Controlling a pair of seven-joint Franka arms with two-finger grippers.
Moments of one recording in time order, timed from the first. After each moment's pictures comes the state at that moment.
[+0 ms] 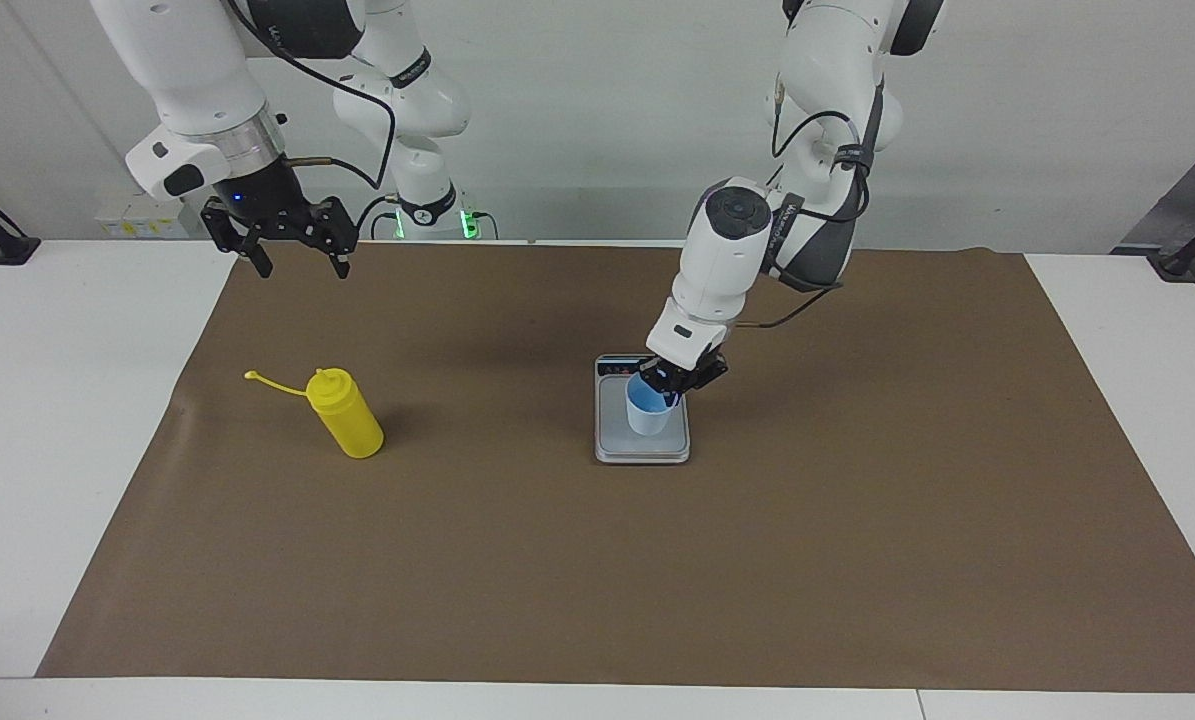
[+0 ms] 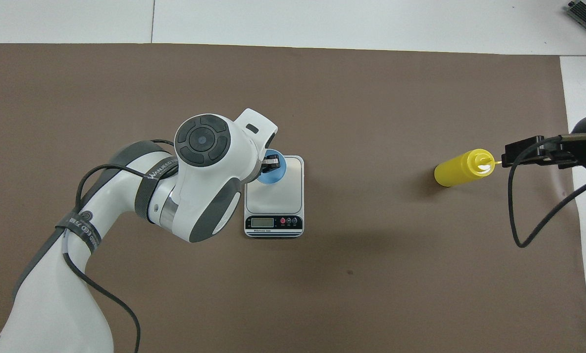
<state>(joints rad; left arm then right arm) -0.48 0.31 -0.11 -1.76 -0.04 2.18 -0.69 -0.10 -0.01 0.11 -1.57 0.02 1.58 0.05</state>
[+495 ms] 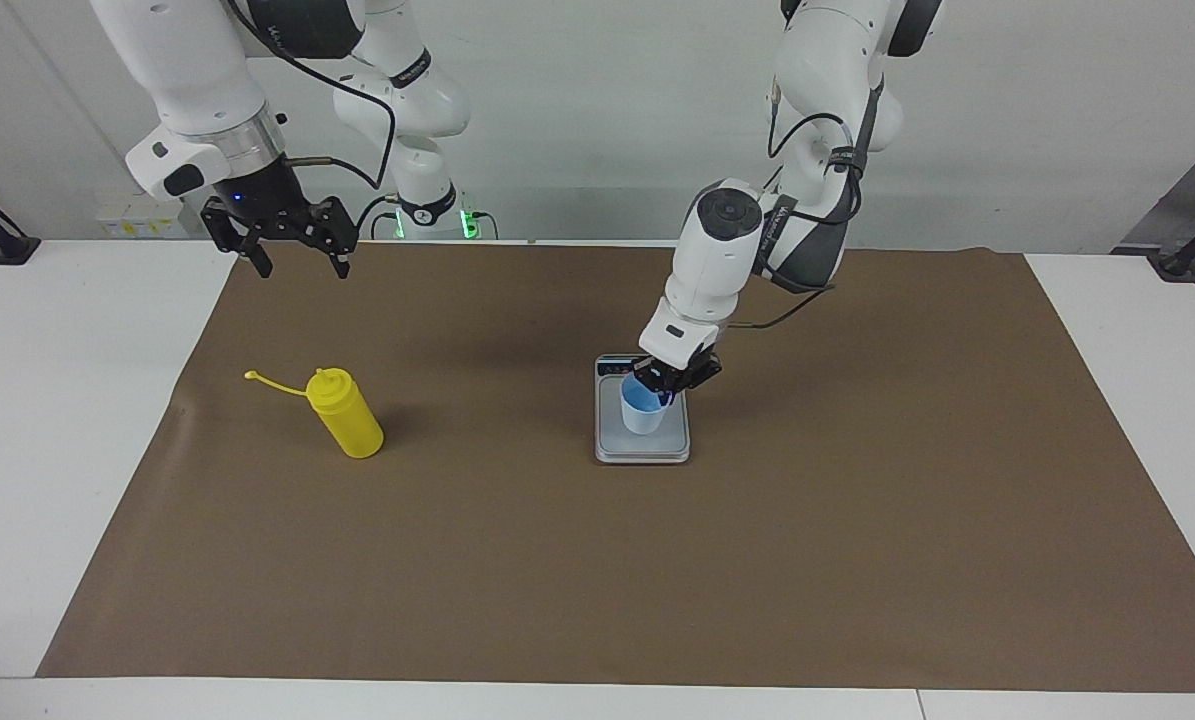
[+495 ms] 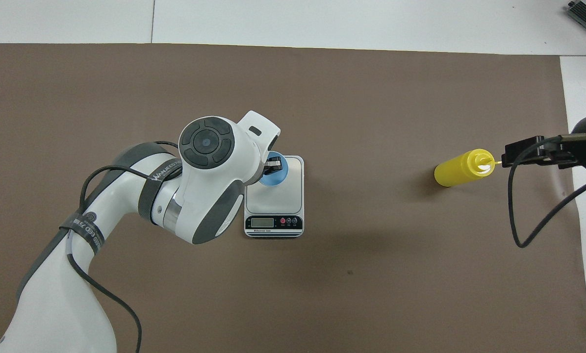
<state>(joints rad) -0.49 0.31 -0.11 -1.77 -0.04 2.19 -0.69 -0.10 -0.01 0.11 -1.57 0.02 1.58 0.05</state>
